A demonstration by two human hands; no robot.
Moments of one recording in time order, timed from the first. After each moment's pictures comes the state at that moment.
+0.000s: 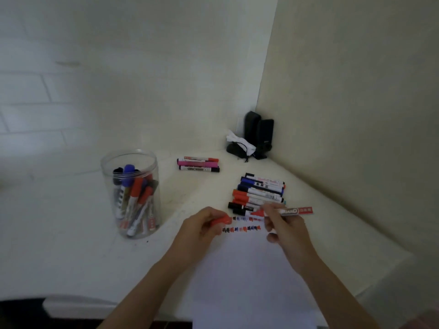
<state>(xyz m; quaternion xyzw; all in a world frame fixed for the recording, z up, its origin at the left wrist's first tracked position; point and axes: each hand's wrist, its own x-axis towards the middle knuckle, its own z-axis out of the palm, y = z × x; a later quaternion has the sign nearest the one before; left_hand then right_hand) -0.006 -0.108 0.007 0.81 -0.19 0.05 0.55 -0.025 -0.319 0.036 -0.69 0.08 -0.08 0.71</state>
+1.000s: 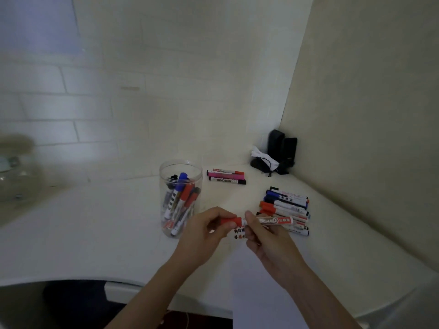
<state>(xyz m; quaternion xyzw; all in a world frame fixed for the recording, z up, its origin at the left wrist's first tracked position) -0.048 -0.044 0.049 0.78 -0.22 0.15 0.57 -0.070 -0.207 0.075 -0.60 0.02 0.04 0.80</state>
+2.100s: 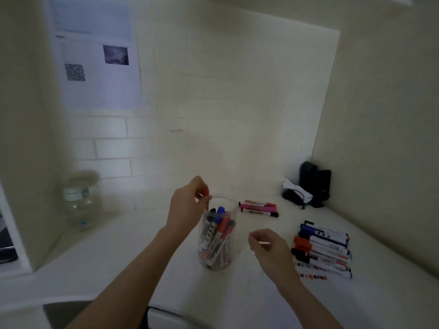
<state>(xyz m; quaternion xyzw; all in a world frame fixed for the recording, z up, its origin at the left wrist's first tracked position) 0.003 0.060 0.135 0.87 -0.04 0.34 0.37 -0.020 -0.152 0.065 -0.81 -0.05 -0.11 0.58</state>
